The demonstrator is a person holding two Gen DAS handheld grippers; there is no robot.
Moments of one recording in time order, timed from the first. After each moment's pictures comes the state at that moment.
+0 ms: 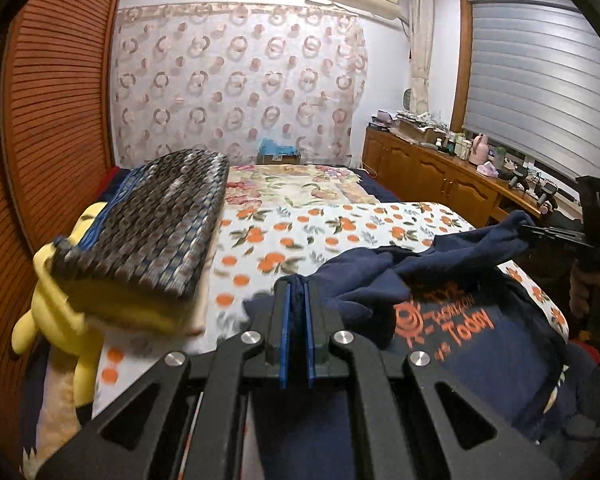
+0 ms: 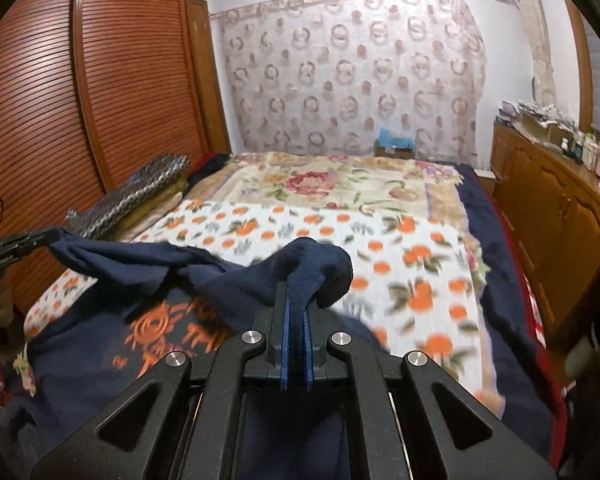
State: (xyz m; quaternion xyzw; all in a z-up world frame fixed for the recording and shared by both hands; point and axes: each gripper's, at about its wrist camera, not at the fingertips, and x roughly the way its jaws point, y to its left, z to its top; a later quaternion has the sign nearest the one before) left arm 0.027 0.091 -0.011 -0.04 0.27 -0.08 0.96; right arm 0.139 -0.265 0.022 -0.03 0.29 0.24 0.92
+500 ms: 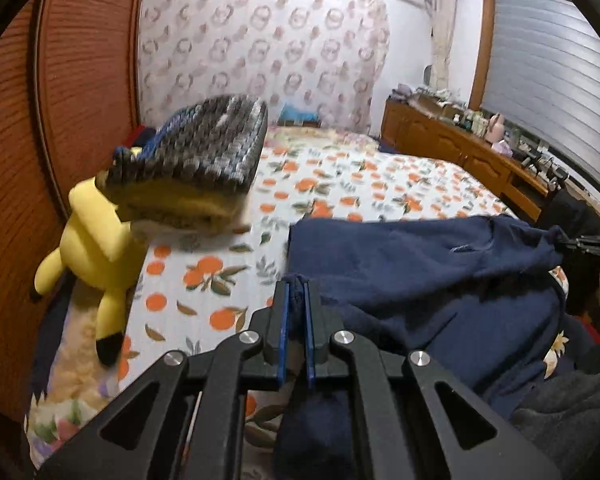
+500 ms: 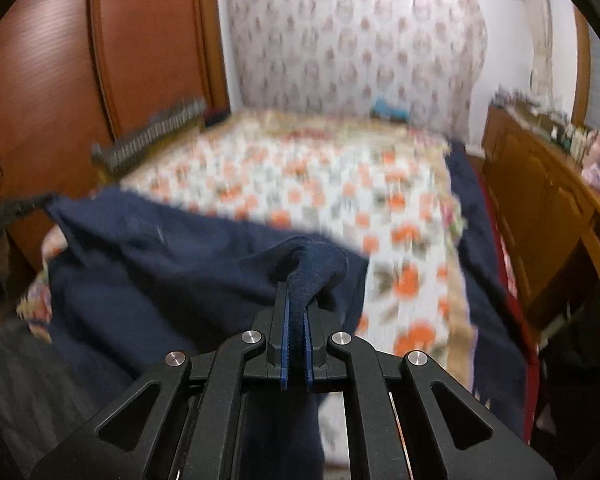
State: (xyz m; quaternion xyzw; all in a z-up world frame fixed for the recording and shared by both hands) left arm -0.032 0.117 -0.048 -0.05 0.33 -0.04 0.94; right arm 0.056 -0.295 -0.008 -0.09 0.38 0.23 0.89
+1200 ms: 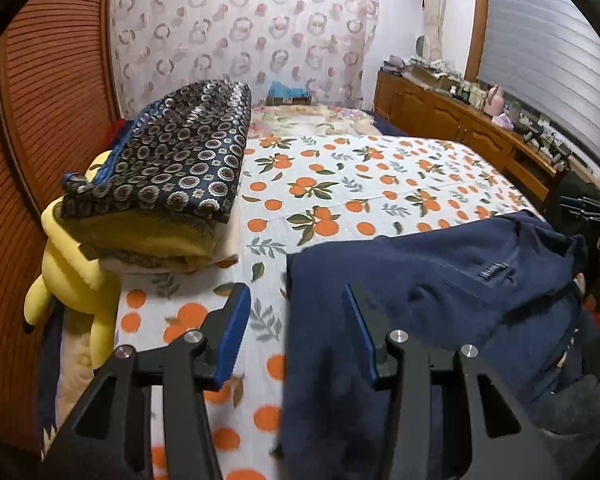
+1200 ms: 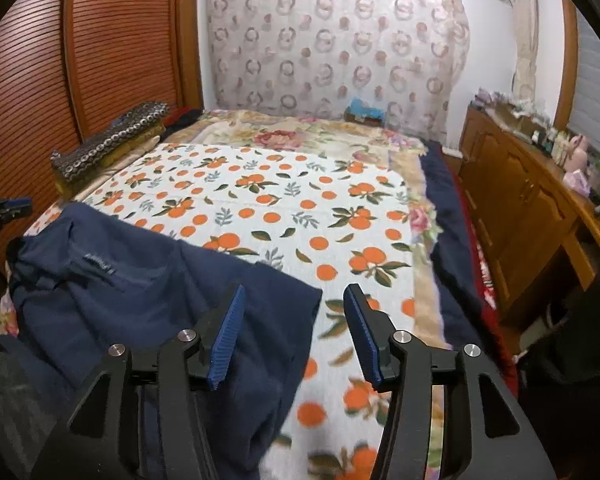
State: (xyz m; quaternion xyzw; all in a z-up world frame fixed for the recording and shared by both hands) left arm 0.049 0.114 -0.054 -0.01 0.37 -0.06 0.93; right arm 0.118 -0.301 0.003 -0.09 0.36 0.20 0.91
